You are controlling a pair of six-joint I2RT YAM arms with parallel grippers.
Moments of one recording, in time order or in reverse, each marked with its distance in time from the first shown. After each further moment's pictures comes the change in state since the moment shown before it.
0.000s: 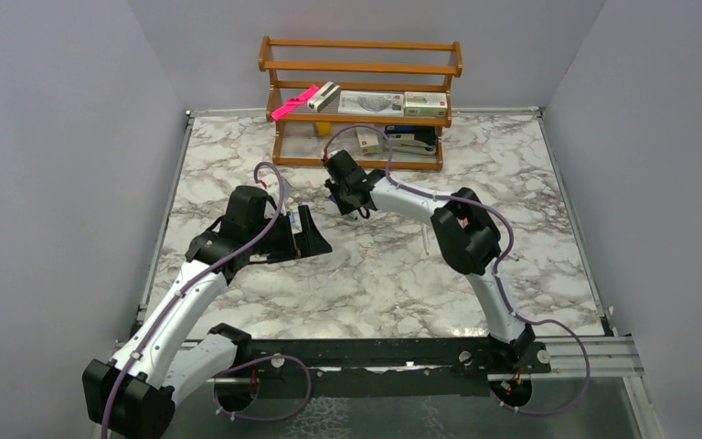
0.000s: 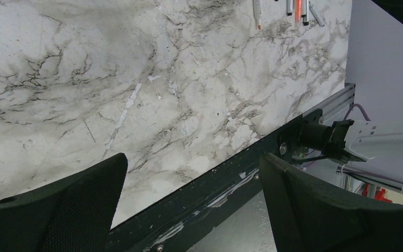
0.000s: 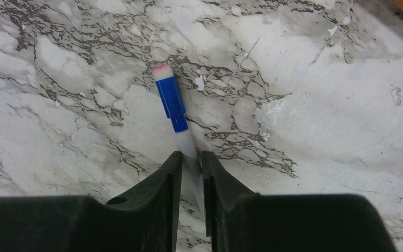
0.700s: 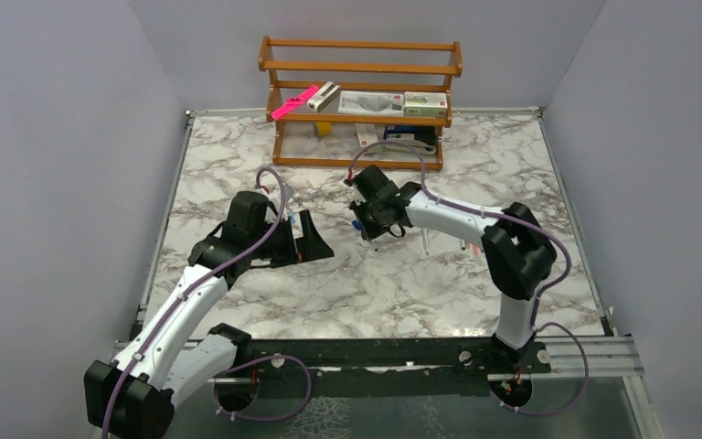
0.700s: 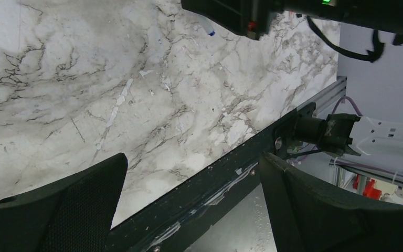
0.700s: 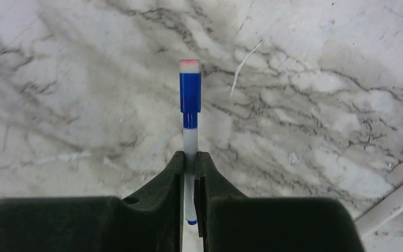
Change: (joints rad) left arm 0.000 -0.014 -0.053 0.051 0.038 -0.020; right arm 0.005 -0.337 -0.382 -0.078 -0.141 0.033
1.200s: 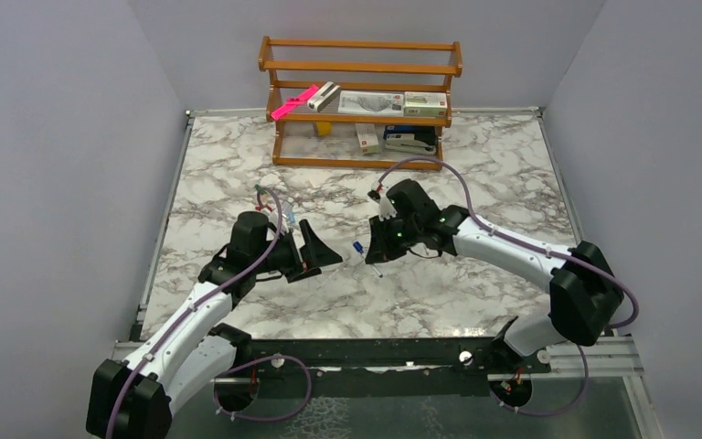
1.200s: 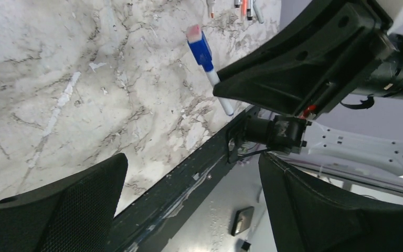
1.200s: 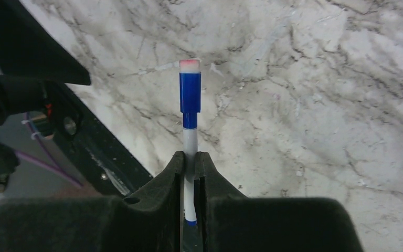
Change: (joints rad) left arm 0.000 -0.059 -0.254 0.341 0.138 -0.232; right arm 0.000 -0.435 -0.351 0.080 -0.327 0.177
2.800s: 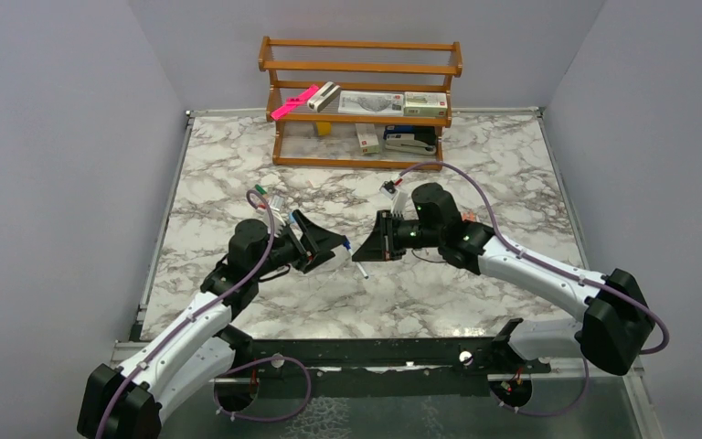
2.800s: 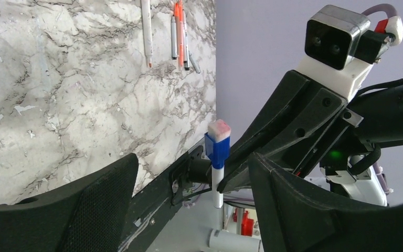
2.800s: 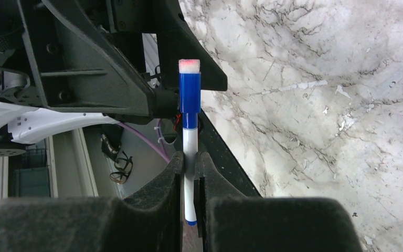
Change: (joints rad) left arm -0.095 -0.074 -0.113 0.367 -0.157 -0.392; right arm 0.000 -0.231 -0.183 0.349 -0.249 0.372
